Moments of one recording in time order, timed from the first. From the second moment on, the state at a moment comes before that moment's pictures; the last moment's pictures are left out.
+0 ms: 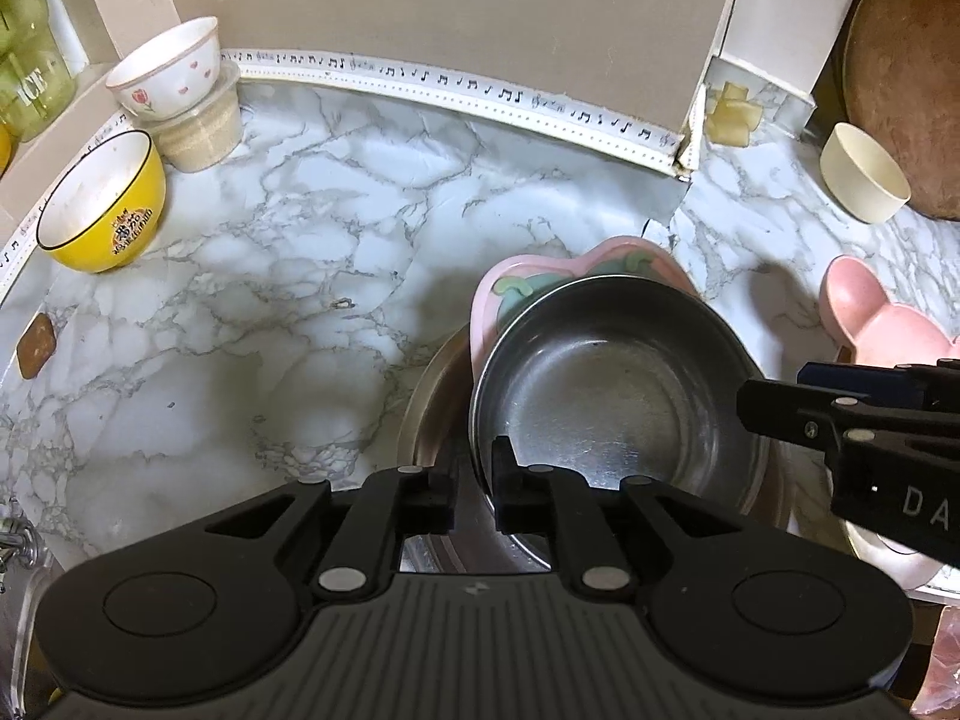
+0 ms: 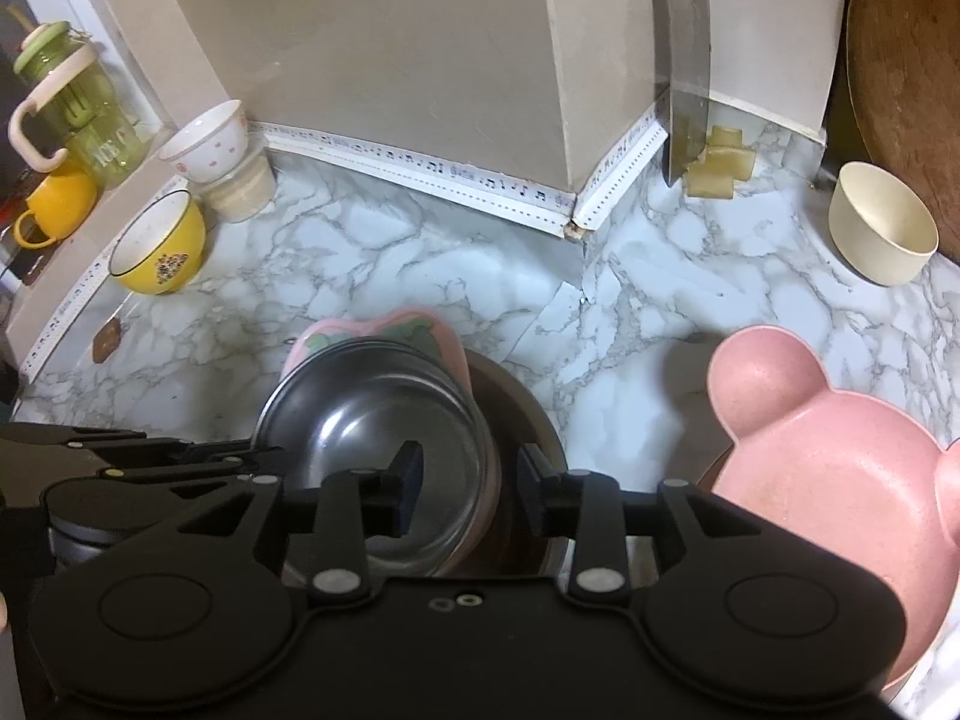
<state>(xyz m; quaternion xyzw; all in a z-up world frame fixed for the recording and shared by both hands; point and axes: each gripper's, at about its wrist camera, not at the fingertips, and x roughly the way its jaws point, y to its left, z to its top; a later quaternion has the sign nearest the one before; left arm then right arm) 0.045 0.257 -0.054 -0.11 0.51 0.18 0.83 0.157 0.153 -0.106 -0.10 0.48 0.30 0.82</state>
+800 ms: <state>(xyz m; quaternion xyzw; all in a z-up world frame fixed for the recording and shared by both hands) 0.020 0.185 0.039 -0.10 0.36 0.11 0.92 0.130 0.082 -0.019 -0.08 0.38 0.35 0.85</state>
